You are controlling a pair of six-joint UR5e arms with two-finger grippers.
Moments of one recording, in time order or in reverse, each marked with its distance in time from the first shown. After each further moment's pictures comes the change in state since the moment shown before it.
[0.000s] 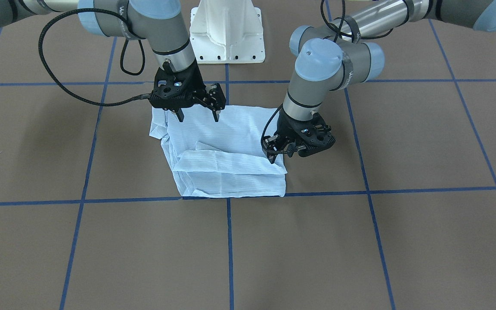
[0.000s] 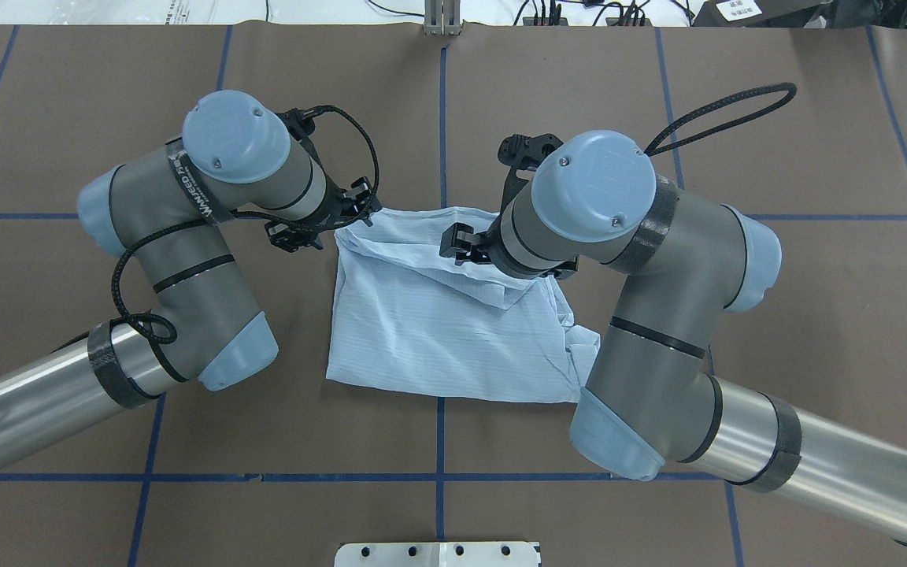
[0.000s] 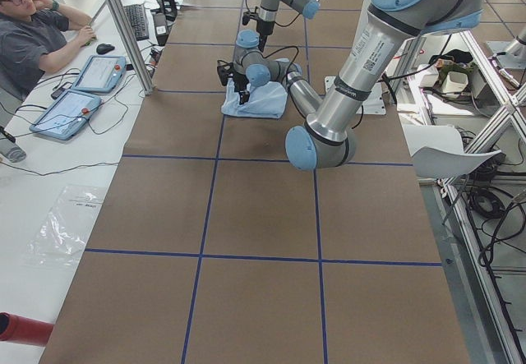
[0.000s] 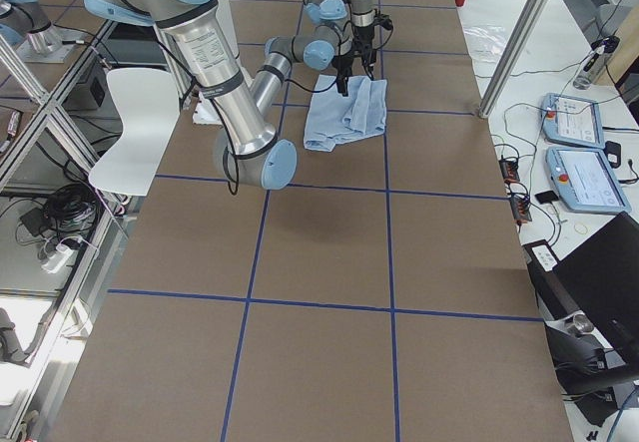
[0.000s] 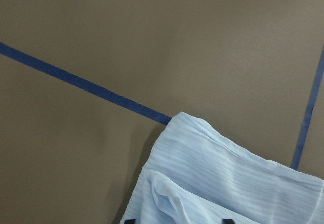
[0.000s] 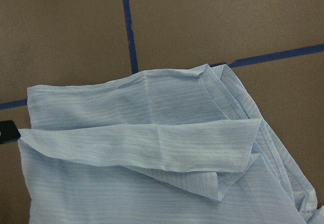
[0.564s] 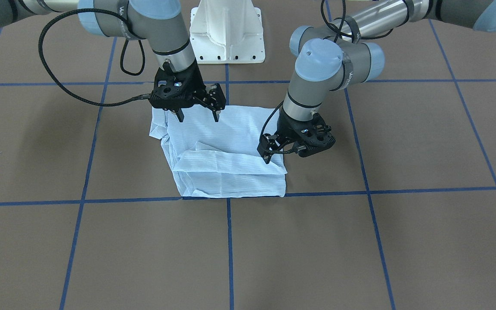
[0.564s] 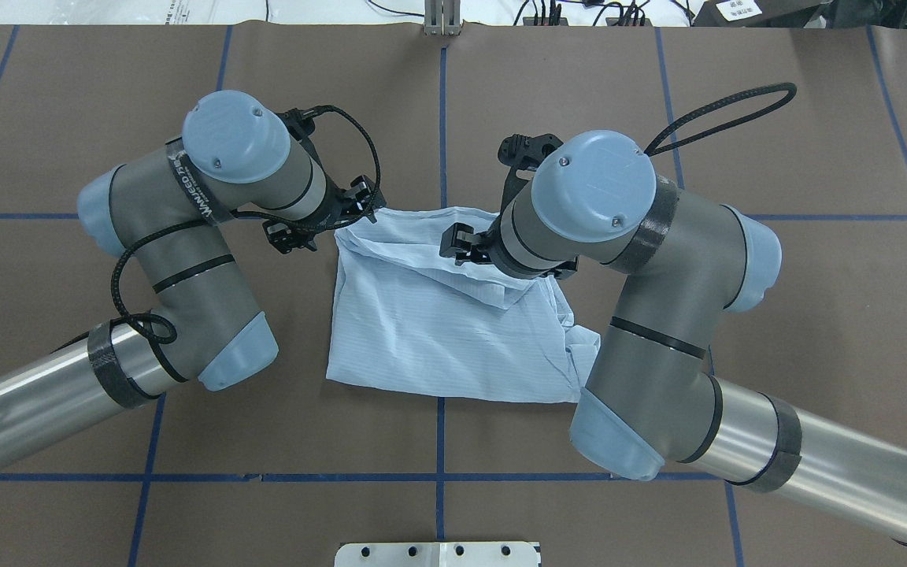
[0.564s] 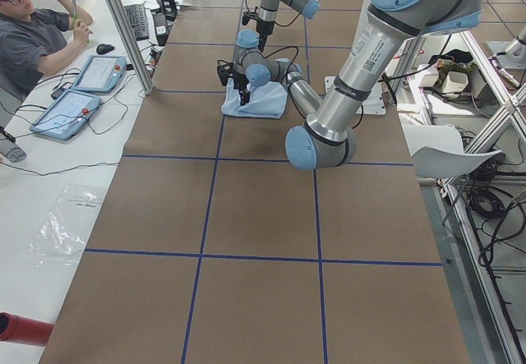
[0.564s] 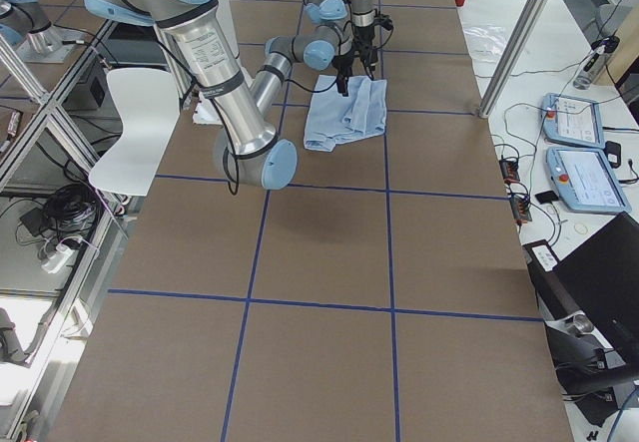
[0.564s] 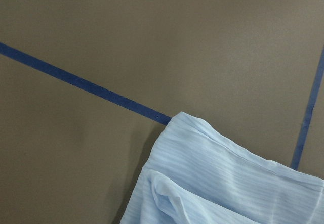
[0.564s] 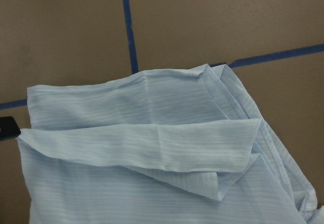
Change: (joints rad) left arm 0.000 0.000 0.000 0.000 0.000 0.000; right arm 0.000 0.000 0.000 0.000 0.000 0.000
